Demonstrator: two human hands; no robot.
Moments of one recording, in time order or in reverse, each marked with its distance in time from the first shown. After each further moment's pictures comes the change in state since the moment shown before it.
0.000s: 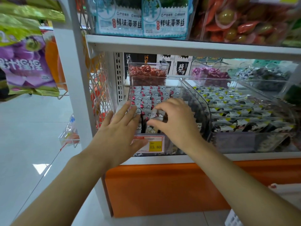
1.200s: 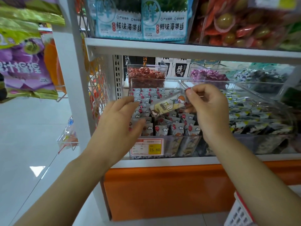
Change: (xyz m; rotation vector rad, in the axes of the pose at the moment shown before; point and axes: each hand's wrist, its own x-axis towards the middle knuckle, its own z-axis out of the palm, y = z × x) left_hand 0.002 0.010 -0.024 -0.433 0.417 -0.051; right_hand 0.003 0.018 -0.045 0.713 0.346 0.321
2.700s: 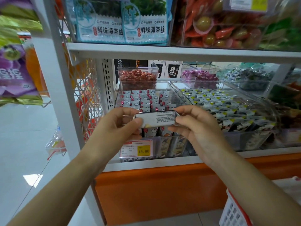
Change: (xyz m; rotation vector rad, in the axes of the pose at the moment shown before) left_hand -0.002 0.021 0.002 -0.940 -0.202 -0.455; right_hand -0.030 0.010 -0.023 0.404 -0.190 0.392
